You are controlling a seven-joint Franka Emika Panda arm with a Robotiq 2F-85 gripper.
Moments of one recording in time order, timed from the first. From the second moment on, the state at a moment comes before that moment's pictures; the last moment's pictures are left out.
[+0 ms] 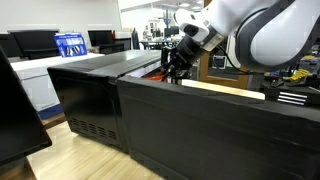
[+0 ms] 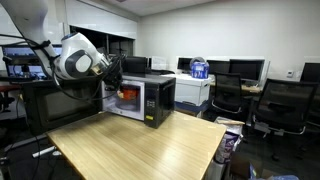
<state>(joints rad) 0.07 0.07 -0.13 -2.58 -0.30 3.45 -1.39</state>
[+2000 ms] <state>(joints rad) -0.14 0.12 -0.01 -2.49 -0.38 3.11 -1.16</state>
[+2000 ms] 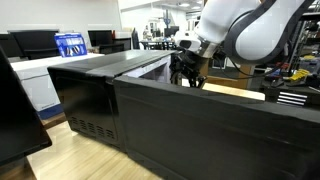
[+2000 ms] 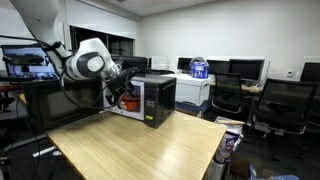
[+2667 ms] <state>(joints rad) -0.04 0.02 -0.04 -2.45 -0.39 2.75 -0.71</state>
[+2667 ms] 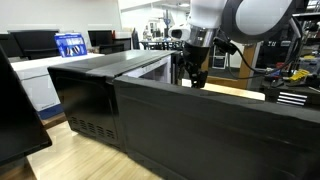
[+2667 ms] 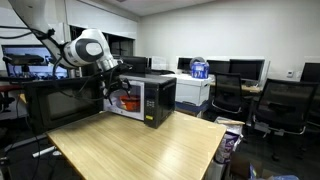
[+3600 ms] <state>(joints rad) -0.03 0.01 -0.03 -2.45 -0.27 2.75 -0.41</state>
